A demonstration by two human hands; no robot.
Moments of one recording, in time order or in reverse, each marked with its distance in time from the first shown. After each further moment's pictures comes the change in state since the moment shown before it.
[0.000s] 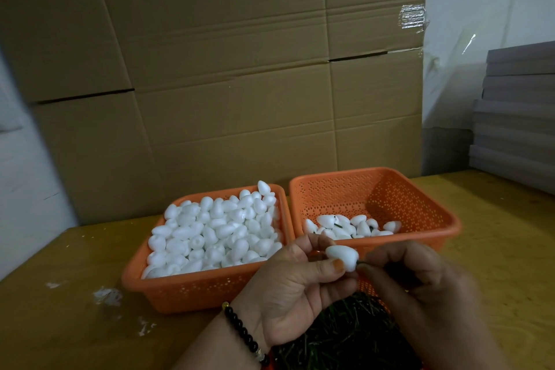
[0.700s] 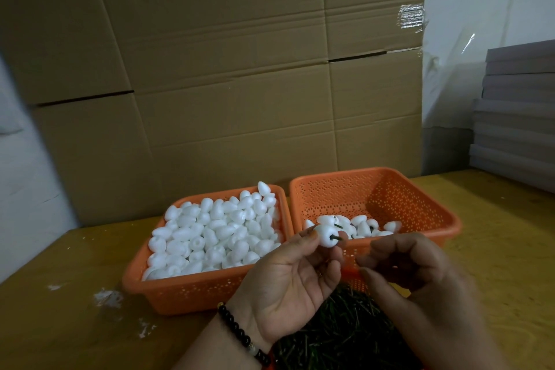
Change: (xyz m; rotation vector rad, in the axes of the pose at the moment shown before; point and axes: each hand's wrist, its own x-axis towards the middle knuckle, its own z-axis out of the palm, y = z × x) left_hand 0.003 0.006 -0.005 -0.305 -0.013 -0.050; right_hand -0.005 0.007 0.003 0.137 -0.042 0.104
